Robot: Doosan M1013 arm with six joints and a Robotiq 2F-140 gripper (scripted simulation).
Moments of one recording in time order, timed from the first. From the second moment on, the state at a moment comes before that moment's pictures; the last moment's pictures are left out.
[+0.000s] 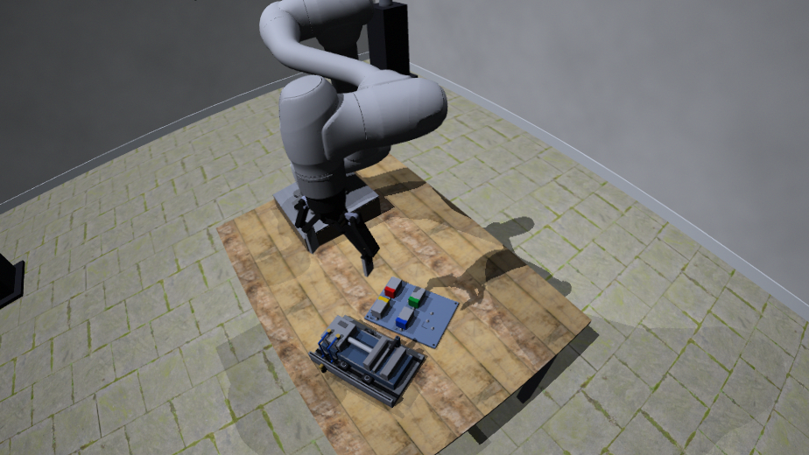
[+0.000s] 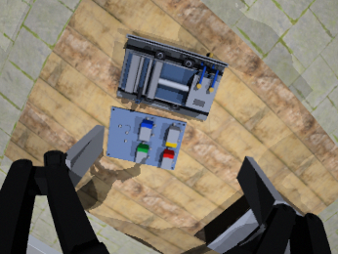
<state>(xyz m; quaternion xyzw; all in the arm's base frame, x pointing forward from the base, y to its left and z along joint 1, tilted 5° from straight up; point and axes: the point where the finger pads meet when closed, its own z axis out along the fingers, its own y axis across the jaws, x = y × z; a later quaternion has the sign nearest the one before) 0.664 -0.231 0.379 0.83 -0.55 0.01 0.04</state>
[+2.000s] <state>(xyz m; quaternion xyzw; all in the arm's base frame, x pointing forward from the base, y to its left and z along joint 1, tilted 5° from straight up) 0.620 -0.103 0.271 0.83 -0.55 0.01 0.04</state>
